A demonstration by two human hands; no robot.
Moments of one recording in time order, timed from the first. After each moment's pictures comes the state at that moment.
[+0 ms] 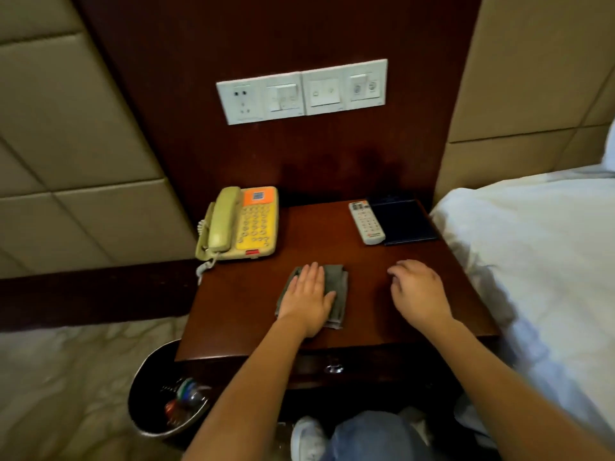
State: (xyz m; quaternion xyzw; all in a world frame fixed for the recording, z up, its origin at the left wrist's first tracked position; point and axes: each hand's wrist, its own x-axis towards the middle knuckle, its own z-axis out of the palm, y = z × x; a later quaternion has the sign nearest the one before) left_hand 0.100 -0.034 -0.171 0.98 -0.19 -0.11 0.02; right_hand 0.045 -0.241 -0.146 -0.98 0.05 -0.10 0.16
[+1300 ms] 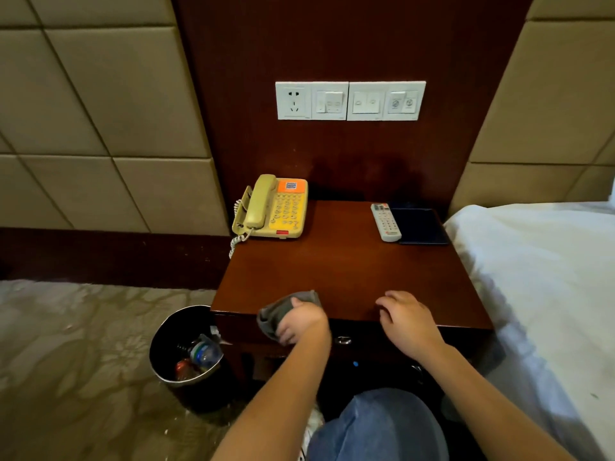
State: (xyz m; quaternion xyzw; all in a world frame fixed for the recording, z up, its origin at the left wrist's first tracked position) left_hand 0.035 -0.025 -0.172 0.56 0.54 -0.06 0.62; right_hand -0.027 -0.190 -0.133 -0.99 -0.03 0.03 0.13
